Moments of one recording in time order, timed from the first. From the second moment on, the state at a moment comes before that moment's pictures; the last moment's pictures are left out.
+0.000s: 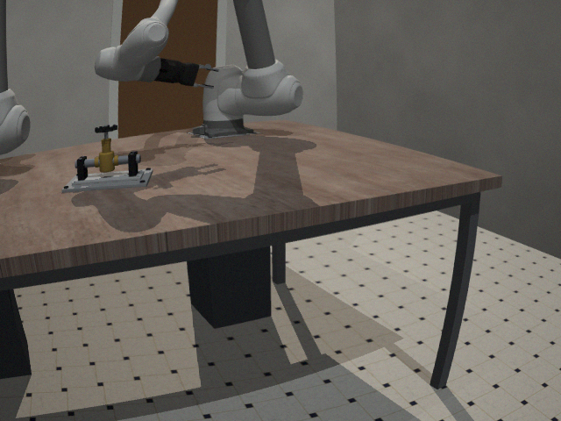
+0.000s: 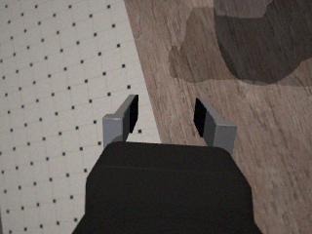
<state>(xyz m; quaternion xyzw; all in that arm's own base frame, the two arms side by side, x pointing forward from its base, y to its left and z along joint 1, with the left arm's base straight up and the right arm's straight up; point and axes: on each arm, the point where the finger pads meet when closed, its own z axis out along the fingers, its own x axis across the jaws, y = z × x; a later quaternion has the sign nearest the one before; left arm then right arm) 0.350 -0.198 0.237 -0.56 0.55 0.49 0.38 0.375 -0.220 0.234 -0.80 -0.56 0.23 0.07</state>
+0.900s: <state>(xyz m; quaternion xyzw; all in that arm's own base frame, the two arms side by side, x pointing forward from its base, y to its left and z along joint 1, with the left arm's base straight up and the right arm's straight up) 0.466 -0.346 0.249 -0.30 0.70 0.61 0.23 0.129 -0.314 0.258 -0.96 -0.20 0.08 0.19</state>
